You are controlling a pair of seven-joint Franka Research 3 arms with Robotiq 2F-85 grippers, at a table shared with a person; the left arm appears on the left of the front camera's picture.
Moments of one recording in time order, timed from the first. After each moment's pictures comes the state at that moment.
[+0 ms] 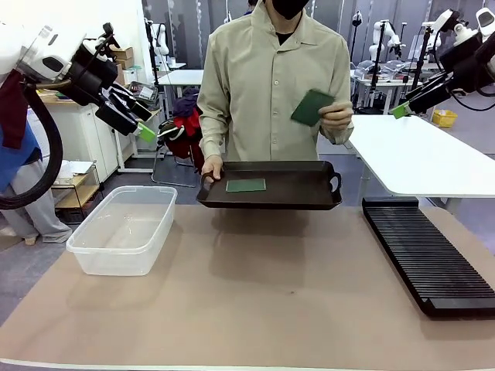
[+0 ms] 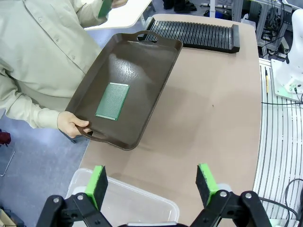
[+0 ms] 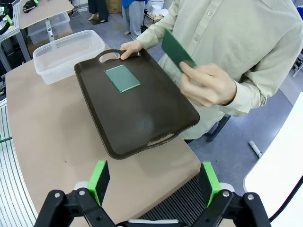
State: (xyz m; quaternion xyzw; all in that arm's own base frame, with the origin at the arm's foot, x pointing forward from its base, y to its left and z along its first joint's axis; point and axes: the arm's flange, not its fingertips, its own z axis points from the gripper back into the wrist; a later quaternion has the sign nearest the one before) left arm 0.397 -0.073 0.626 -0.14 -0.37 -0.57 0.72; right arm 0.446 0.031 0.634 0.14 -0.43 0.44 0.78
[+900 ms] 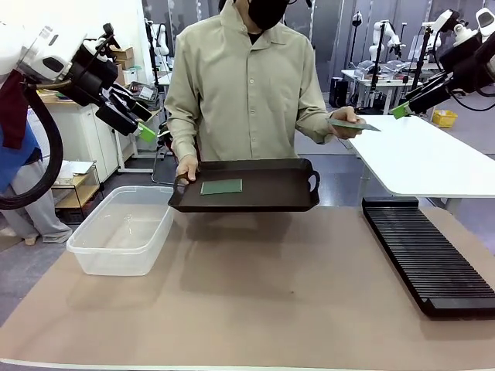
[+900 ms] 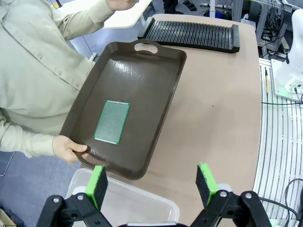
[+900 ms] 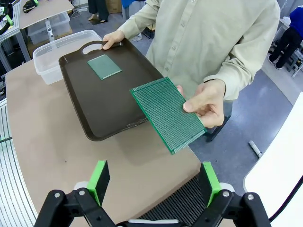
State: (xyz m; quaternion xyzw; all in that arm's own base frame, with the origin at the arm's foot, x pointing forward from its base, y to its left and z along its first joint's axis) left arm 0.397 -0.073 0.626 -0.14 -0.37 -0.57 0.72; right arm 0.446 0.031 0.634 0.14 -0.43 0.44 0.78
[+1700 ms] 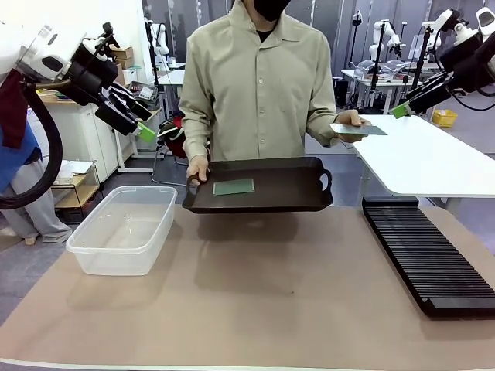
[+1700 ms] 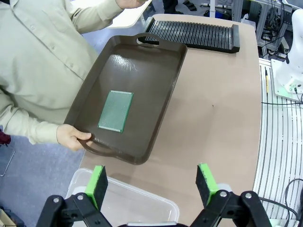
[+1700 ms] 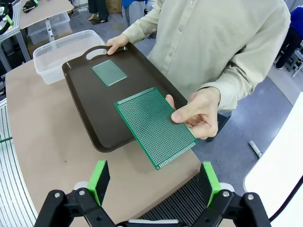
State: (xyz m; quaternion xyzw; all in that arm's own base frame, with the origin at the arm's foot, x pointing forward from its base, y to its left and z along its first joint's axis) left arm 0.397 -0.073 0.626 -0.14 -0.37 -0.57 0.72; right arm 0.446 0.031 0.634 0.14 -0.43 0.44 0.78
